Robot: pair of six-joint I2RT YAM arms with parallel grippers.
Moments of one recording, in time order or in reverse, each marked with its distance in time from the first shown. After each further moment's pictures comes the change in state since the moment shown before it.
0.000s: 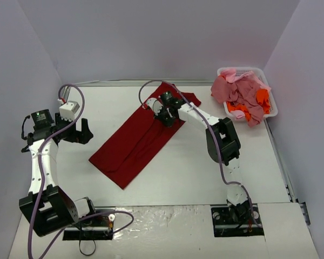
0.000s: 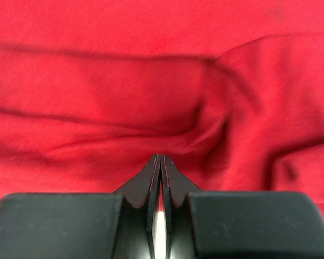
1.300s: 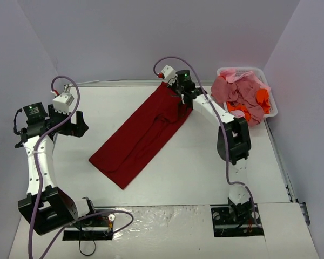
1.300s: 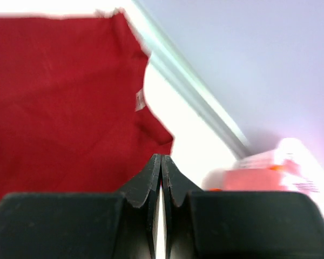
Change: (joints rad) left arm 0.014 0.032 0.128 -0.031 -0.001 0.003; right arm -0.145 -0.015 0.086 0.411 0.320 -0.080
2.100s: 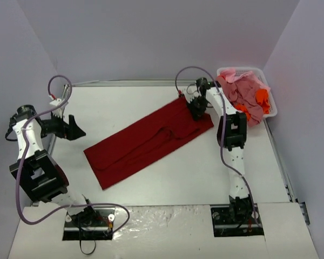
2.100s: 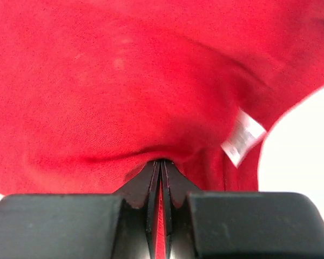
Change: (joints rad) left arm 0.154 0.343 0.172 -0.349 0.327 0.381; right arm -0.229 0.276 0.333 -0.909 -0.481 -0.079
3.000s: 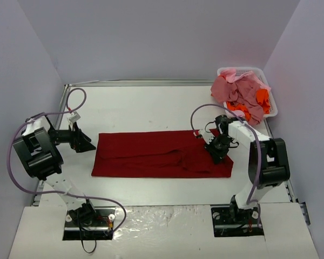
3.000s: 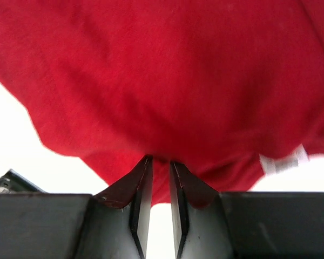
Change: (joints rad) left arm -0.037 0.293 -0.044 -0.340 0.164 0.604; right arm -0.050 -0.864 -1.221 0.172 0.051 -0.068
